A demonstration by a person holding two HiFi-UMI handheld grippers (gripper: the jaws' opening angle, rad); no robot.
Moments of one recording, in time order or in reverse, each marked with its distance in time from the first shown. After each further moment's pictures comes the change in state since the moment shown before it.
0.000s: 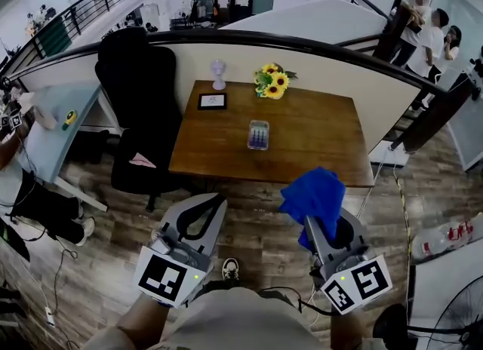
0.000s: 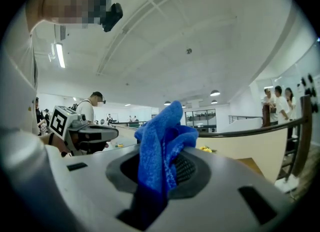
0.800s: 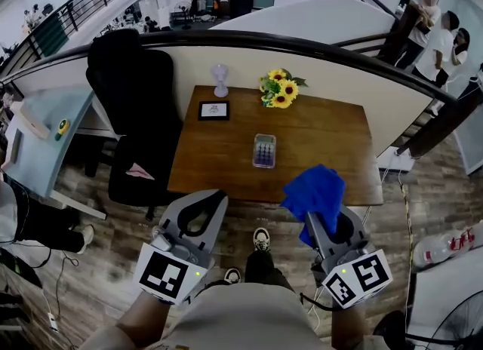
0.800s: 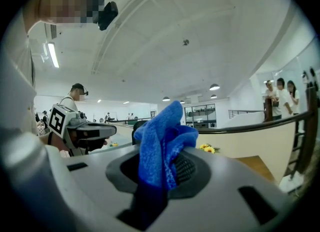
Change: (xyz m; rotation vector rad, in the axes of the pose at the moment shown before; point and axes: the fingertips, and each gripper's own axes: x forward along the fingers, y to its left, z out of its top) left arm 0.086 0.088 -0.016 -0.012 0.015 -0.001; right arm 0.115 -0.056 -0.010 0.034 0.050 -0.001
